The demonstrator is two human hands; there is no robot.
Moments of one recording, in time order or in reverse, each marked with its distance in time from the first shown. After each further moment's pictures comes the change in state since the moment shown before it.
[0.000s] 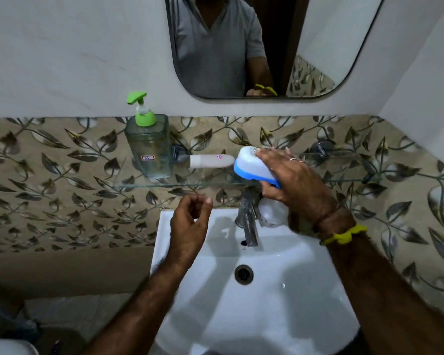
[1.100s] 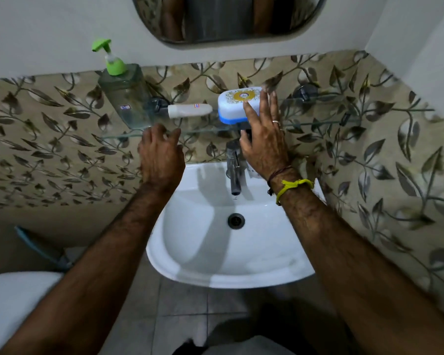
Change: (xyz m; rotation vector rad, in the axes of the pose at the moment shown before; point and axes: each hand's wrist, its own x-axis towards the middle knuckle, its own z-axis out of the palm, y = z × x) left_hand 0.002 0.032 -0.001 1.320 0.199 0.537; right_hand -0.034 -0.018 0.023 0.137 0.138 0.368
